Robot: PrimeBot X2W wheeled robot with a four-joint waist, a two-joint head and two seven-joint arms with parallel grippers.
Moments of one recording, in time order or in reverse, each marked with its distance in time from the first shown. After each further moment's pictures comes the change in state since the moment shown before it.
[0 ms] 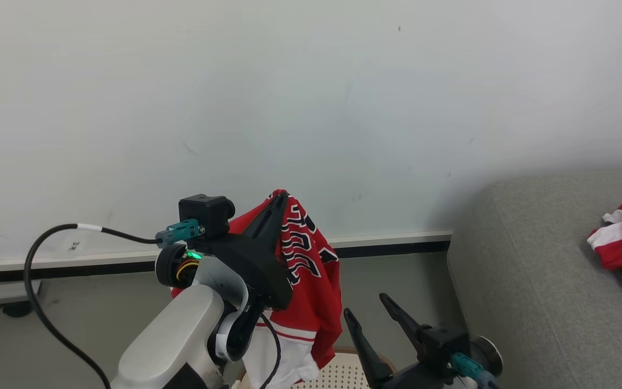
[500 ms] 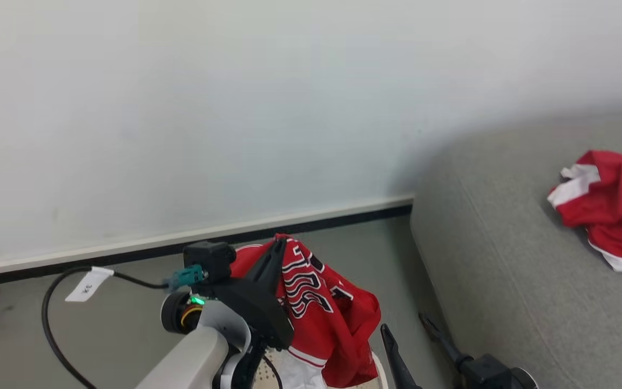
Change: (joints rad) left arm 0.119 -0.013 -0.005 0.023 -0.010 0.009 -0.044; right arm 0.154 0.000 -0.108 -0.120 -0.063 0.000 -0.049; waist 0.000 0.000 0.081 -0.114
